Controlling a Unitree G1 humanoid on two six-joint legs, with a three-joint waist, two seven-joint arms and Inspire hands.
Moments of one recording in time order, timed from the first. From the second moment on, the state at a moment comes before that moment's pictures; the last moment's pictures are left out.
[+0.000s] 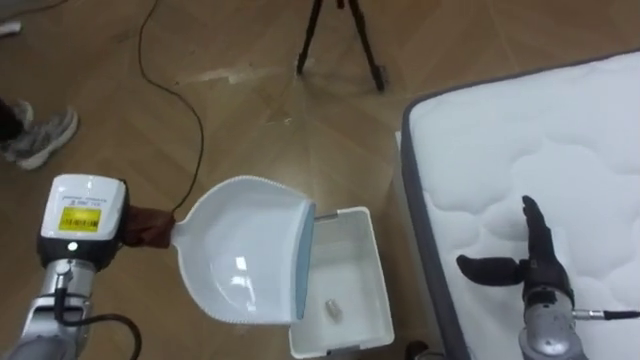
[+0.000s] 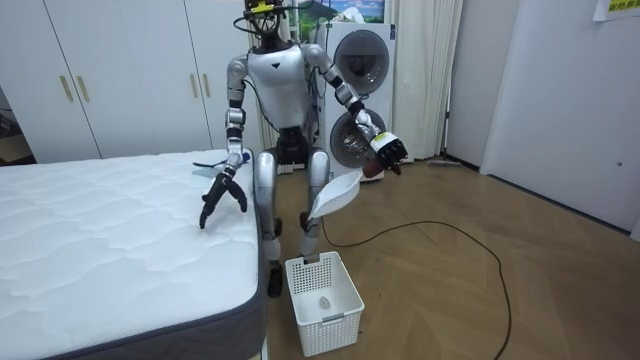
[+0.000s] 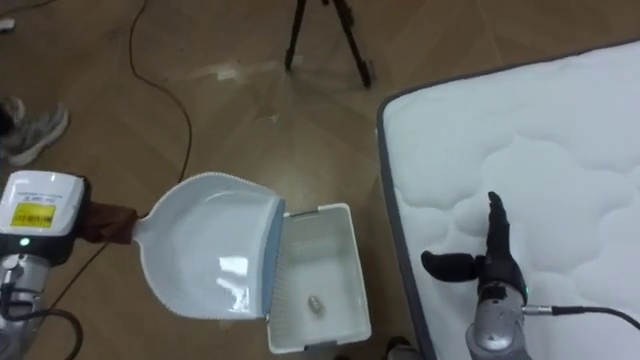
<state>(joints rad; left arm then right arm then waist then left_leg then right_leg) -0.15 0.56 -0.23 0.83 1.21 0.09 0.78 -0.01 -0.39 0.21 0.62 0.07 -0.11 -0.46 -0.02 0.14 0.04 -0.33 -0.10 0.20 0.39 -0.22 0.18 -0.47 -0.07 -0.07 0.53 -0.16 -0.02</state>
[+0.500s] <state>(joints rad) -0.03 0.48 -0.16 0.73 1.19 0.09 0.78 0.09 -0.39 0.17 0.45 0.03 -0.02 -0.40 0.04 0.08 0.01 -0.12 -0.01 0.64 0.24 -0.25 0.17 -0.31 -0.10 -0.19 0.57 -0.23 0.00</state>
